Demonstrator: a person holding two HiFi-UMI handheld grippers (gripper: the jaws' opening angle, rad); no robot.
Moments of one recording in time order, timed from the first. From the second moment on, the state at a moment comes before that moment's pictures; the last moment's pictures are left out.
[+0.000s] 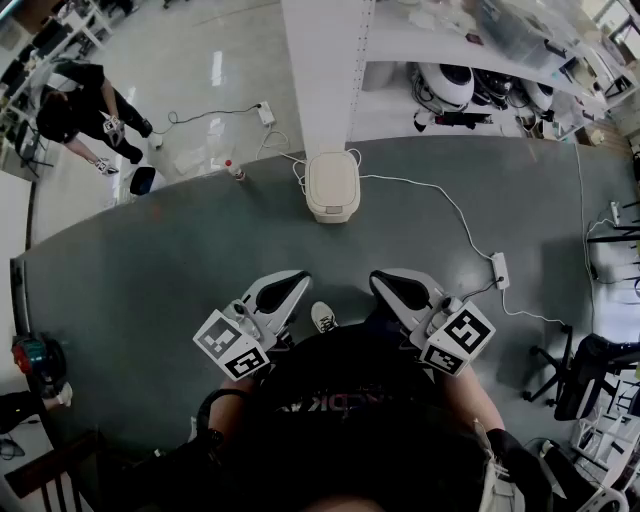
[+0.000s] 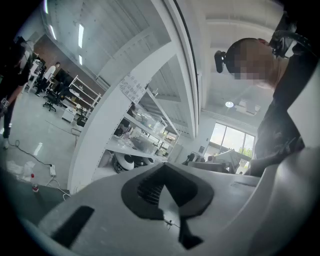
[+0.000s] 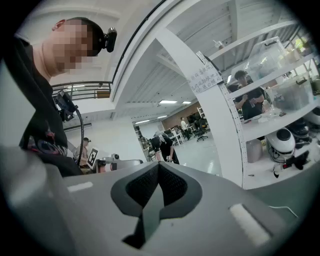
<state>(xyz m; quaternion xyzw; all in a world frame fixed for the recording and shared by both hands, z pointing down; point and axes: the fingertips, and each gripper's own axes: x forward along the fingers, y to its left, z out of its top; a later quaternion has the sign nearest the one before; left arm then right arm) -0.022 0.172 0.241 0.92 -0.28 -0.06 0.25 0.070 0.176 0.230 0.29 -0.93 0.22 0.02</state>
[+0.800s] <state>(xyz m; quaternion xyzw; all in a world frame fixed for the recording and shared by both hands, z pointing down) -0.026 0.173 0.246 0.93 -0.28 -0.06 0.25 0.064 0.171 0.228 0.29 -0.94 0.21 0.02</state>
